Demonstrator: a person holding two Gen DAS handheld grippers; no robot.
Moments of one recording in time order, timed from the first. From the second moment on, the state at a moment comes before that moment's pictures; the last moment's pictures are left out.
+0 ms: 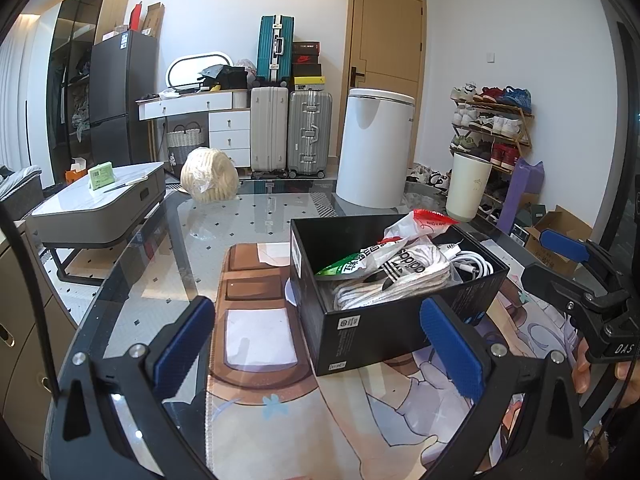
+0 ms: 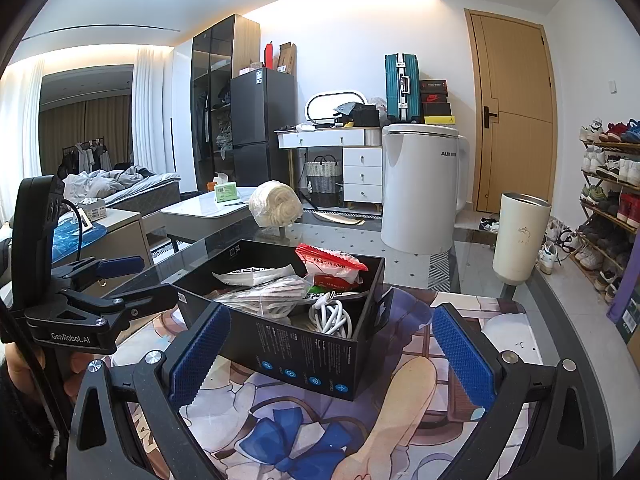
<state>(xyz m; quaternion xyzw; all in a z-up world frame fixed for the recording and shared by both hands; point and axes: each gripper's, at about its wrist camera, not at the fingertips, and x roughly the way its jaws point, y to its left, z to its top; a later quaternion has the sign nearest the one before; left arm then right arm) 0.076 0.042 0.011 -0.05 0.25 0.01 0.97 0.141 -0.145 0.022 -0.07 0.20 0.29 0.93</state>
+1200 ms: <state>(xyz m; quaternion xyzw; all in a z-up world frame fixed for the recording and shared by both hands) 0.077 0.043 0.012 -0.05 0.24 0.01 0.97 0.142 -0.145 0.021 -0.07 0.20 0.29 0.93</state>
